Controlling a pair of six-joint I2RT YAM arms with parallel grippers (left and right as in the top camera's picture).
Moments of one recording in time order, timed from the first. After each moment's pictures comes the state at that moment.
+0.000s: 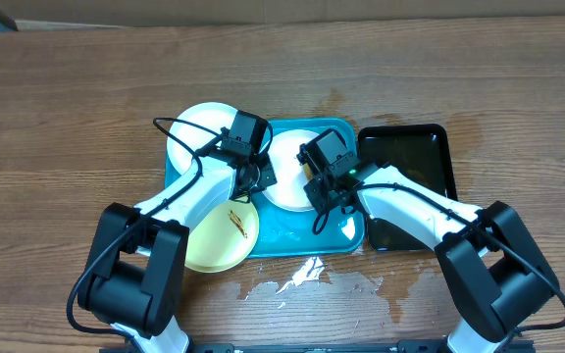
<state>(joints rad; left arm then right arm) -0.37 1.83 1.08 -0.49 0.03 -0.65 0.62 1.85 1.11 -0.48 0.01 0.06</state>
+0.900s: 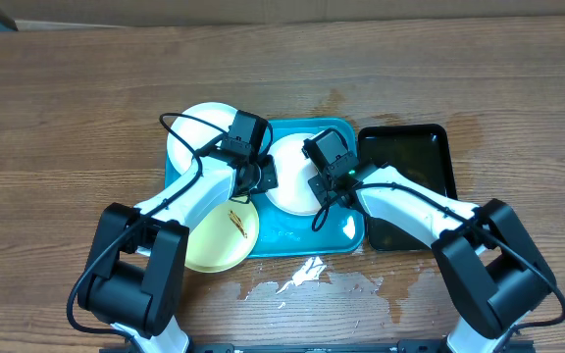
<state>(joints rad) -0.37 1.83 1.08 -0.48 0.08 -0.52 0.61 1.86 1.10 -0.43 0.17 0.06</state>
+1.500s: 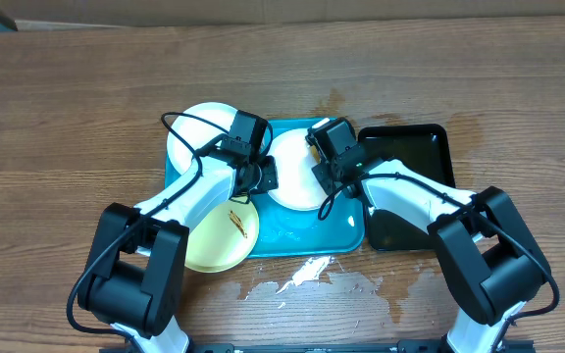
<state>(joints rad) -0.37 1.83 1.08 -0.49 0.10 -0.49 0.55 1.91 1.10 -0.27 0.15 -0.04</state>
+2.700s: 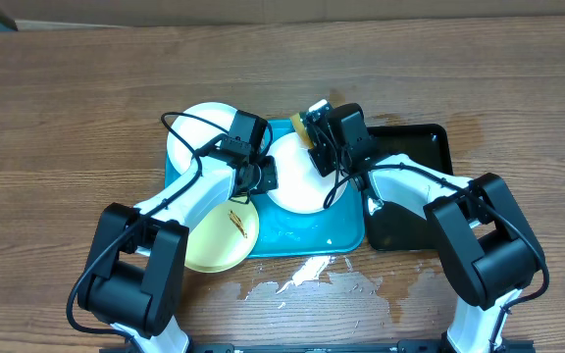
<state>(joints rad) -0.37 1.83 1.08 -0.49 0.10 -0.49 0.48 1.98 1.10 0.05 -0.06 -0.09</state>
